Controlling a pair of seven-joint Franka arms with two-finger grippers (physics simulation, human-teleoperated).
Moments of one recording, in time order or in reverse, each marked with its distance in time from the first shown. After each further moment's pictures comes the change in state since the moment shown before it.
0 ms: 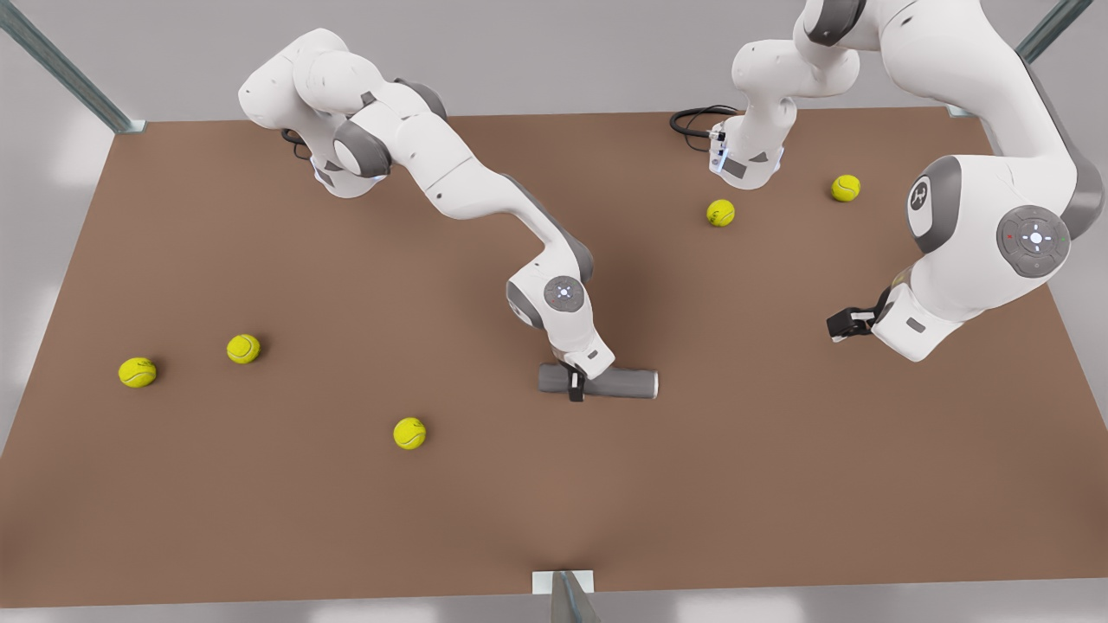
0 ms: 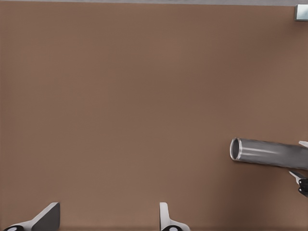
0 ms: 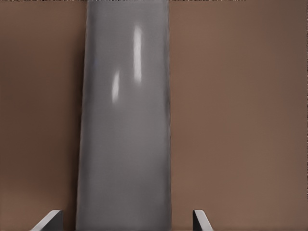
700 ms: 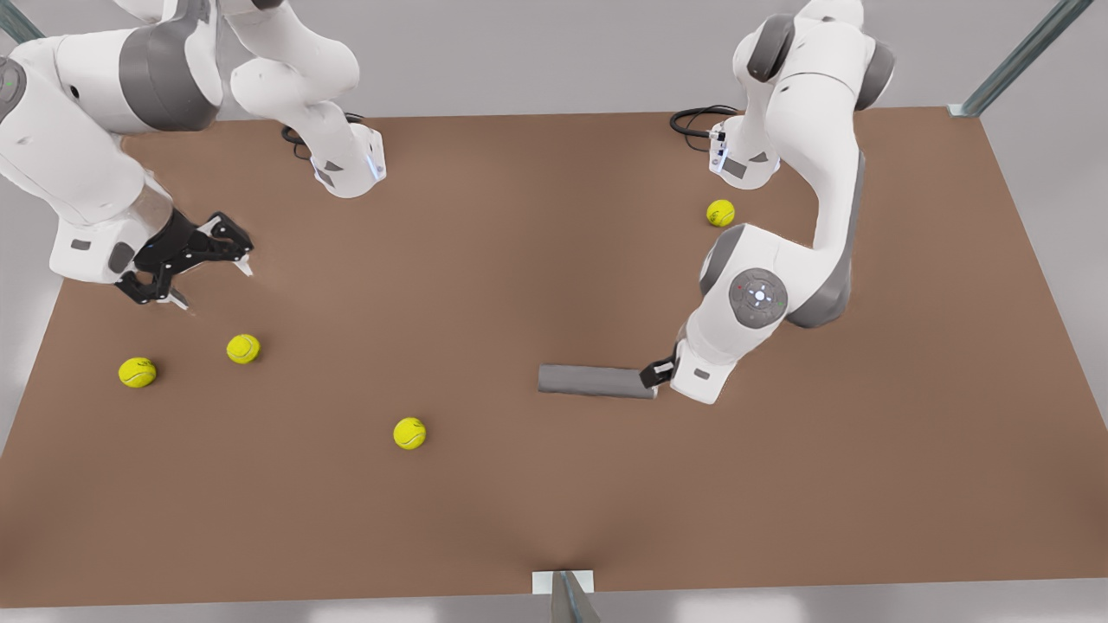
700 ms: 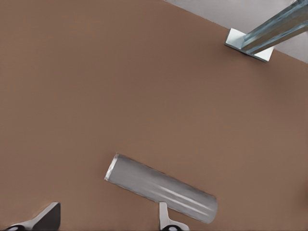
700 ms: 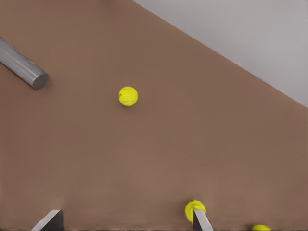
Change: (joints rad) left arm -0.349 0.274 -0.015 0.084 -0.102 0.315 -0.721; right arm -0.582 -1.014 -0.098 -0.287 -0.082 -0.896 0.282
